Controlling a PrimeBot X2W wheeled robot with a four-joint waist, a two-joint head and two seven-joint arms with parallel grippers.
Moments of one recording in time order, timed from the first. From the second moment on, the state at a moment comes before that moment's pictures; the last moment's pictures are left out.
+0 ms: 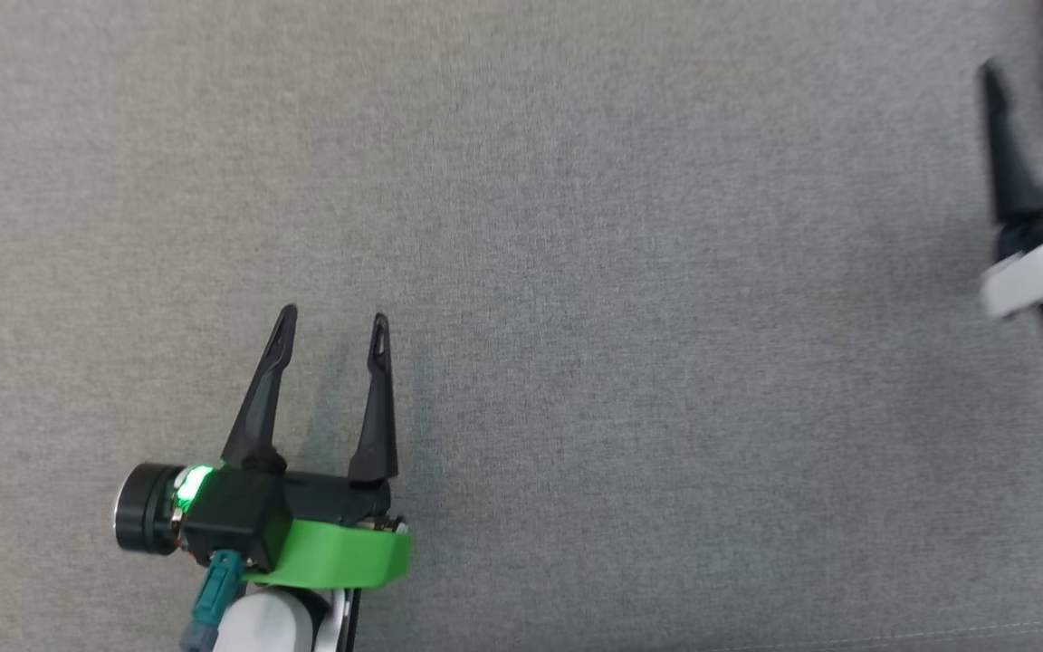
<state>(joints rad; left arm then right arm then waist) -0.10 0.05 -0.26 -0.06 -0.11 0.06 -0.26 -0.59 -0.56 0.25 0.32 0.55 0.13 -0.26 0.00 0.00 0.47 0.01</state>
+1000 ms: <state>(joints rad) 0.22 0.05 -0.12 -0.07 -0.17 0.03 -0.26 0.07 -0.10 0.11 0.06 0.19 0.13 -0.26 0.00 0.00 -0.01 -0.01</state>
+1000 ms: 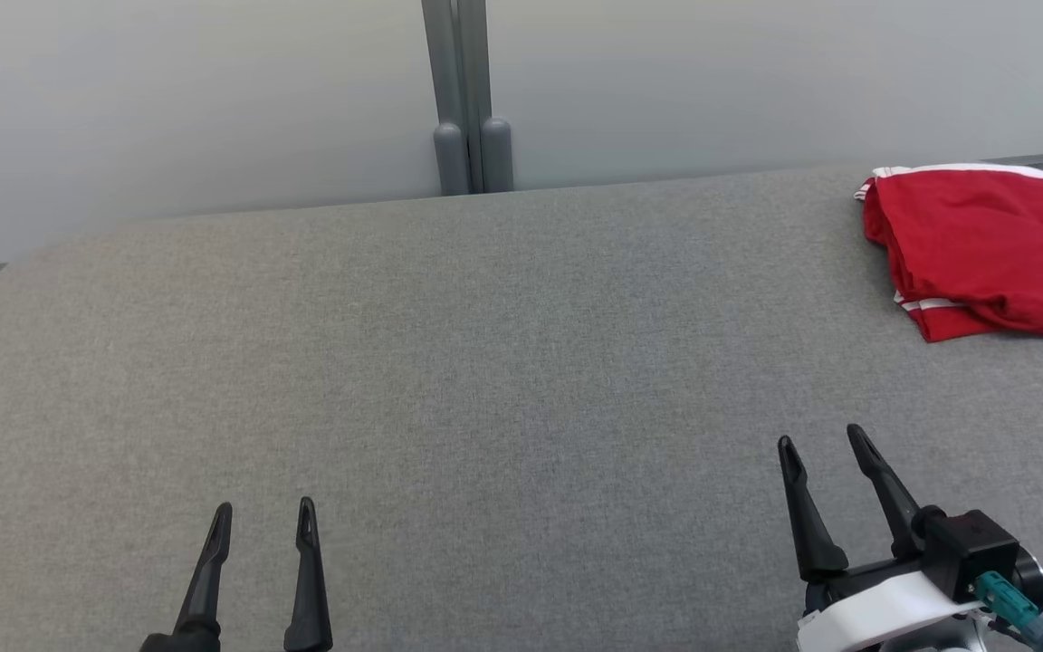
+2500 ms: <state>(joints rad) 0.22 0.06 -0.10 0.06 -0.44 0.00 -0.22 0.10 -0.08 0.13 0.16 0.45 0.13 -0.21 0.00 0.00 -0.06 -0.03</state>
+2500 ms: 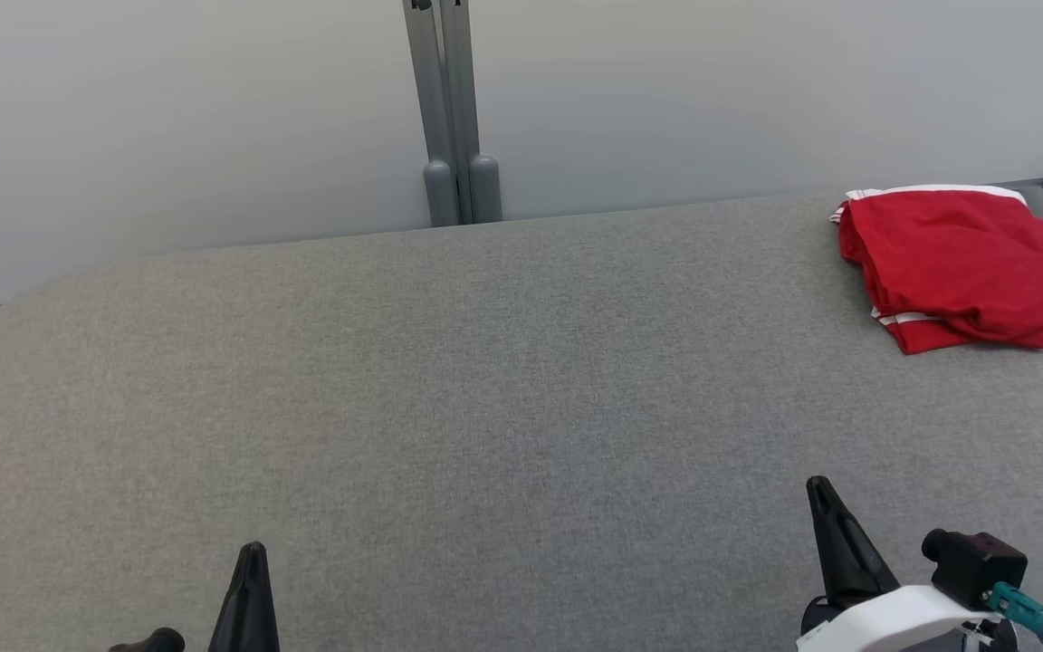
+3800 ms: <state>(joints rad) 0.07 0.08 -0.04 0.15 -1.03 -0.06 -0.09 0.01 -0.09 0.04 0.20 1.03 0.13 -0.08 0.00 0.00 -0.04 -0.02</state>
